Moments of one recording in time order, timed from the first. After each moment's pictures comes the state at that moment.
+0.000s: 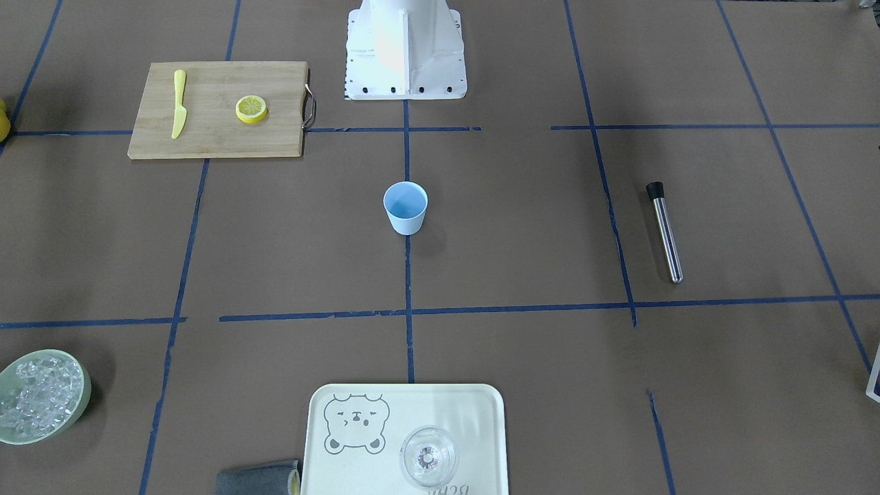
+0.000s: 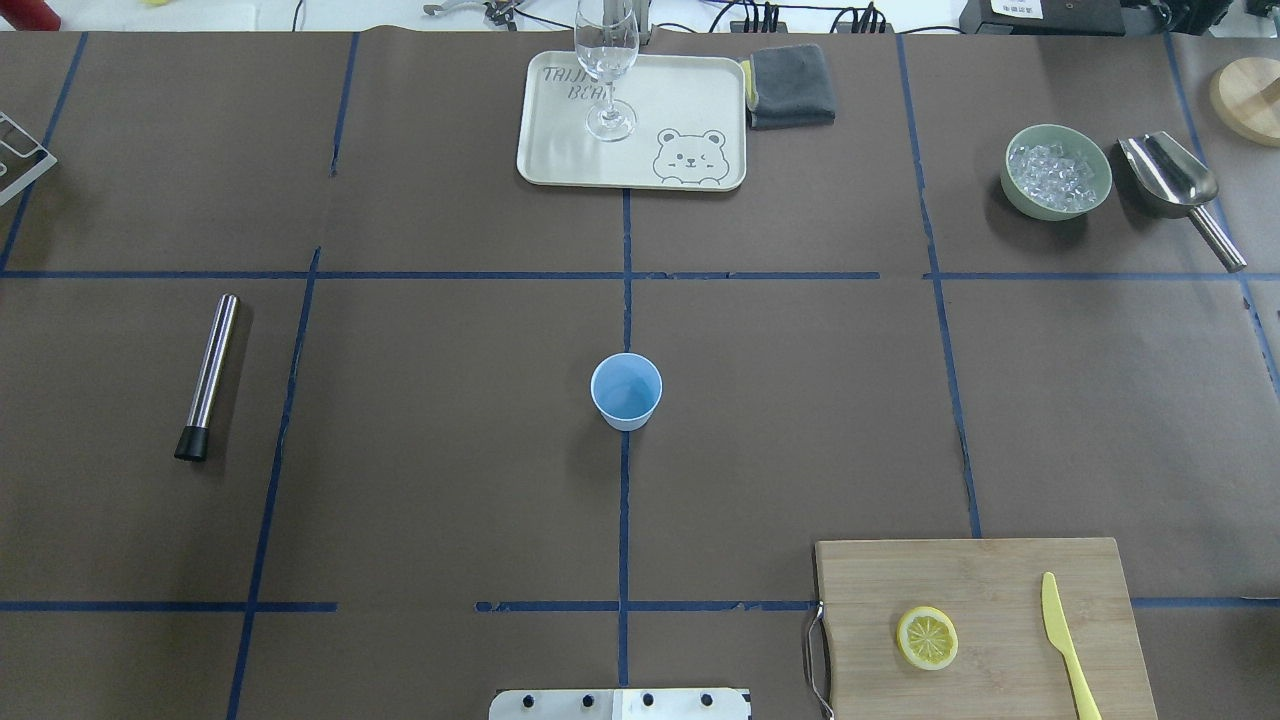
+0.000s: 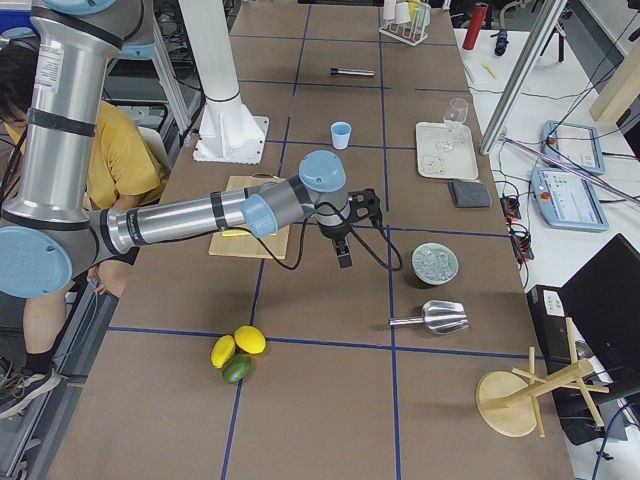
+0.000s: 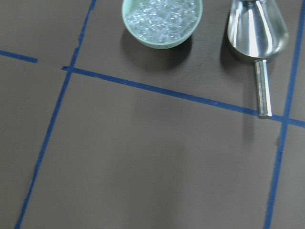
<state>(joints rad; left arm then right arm) -1.54 -1.43 -1.76 -1.61 -2.40 0.06 1.29 -1.79 2.05 -1.29 2.34 0.33</state>
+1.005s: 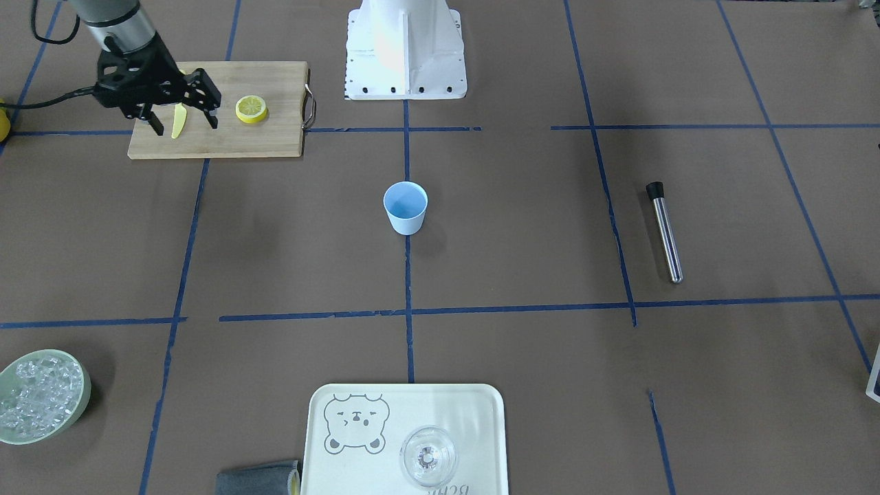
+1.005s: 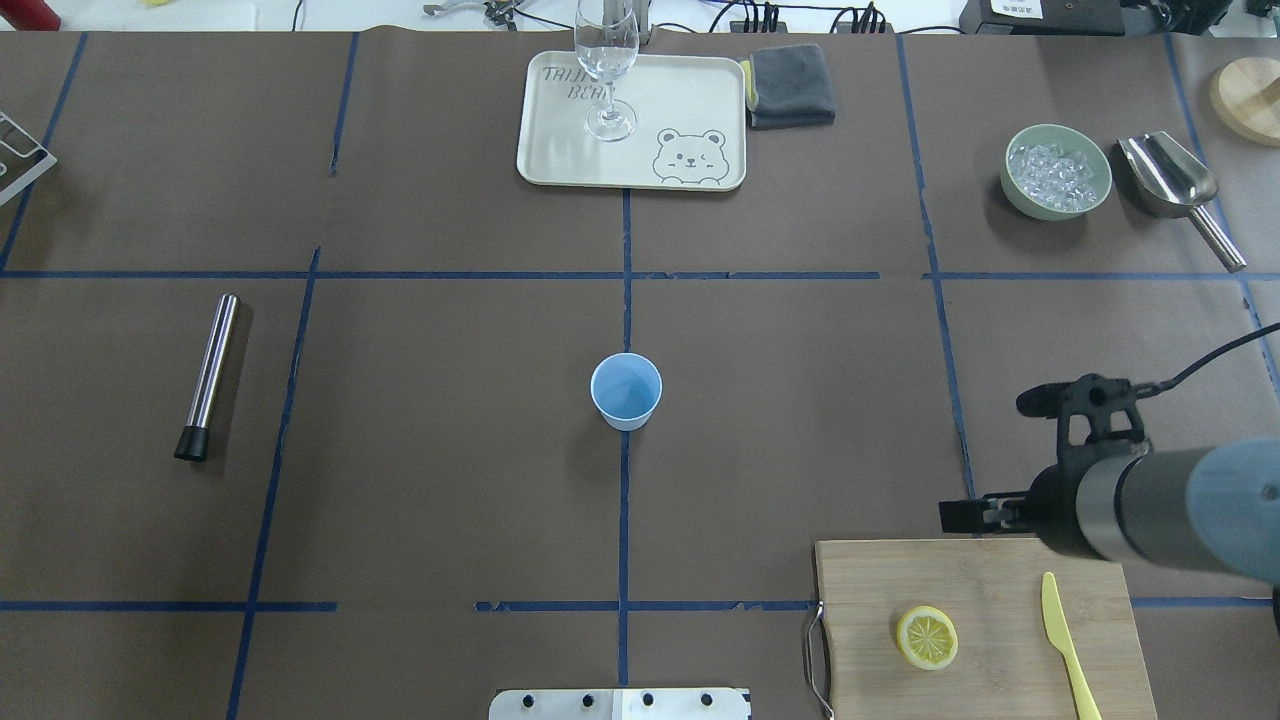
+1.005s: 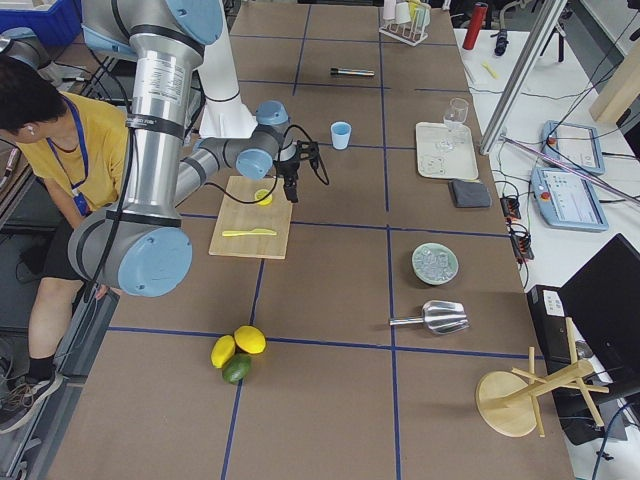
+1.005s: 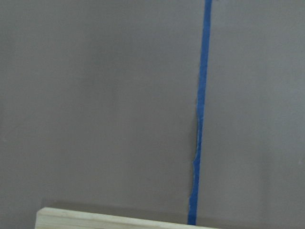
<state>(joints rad) -1.54 -1.43 -1.78 -1.61 -2.40 0.06 0.34 -1.78 2.27 -1.23 1.66 1.28</state>
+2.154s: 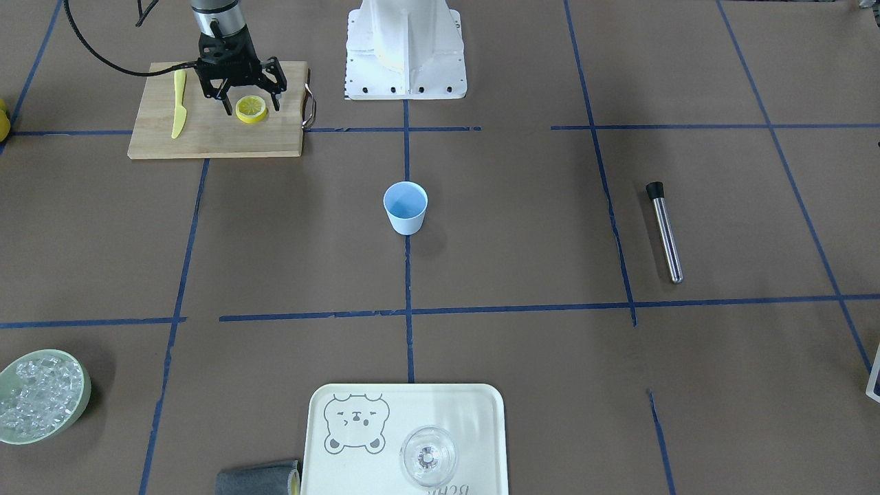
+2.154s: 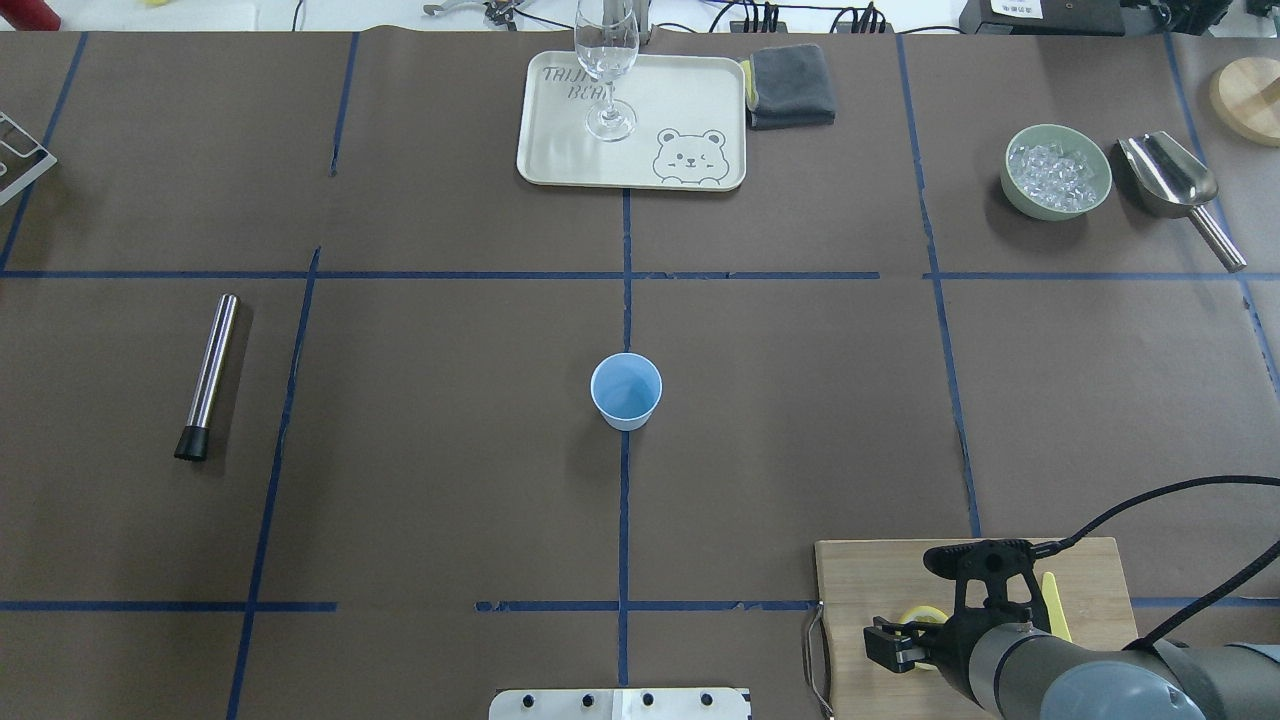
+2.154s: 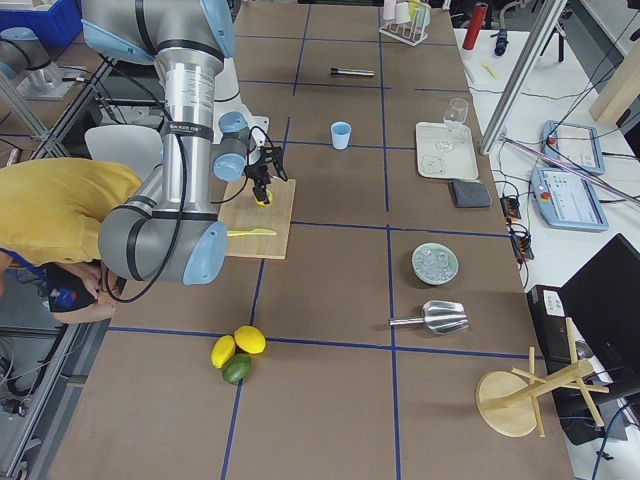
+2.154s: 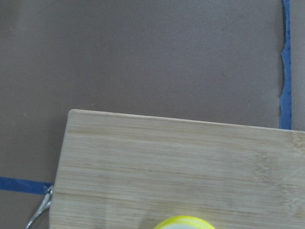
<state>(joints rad) -1.54 -1.43 -1.80 -1.62 -2.40 0.06 0.00 -1.73 2.19 -1.25 1.34 1.48</state>
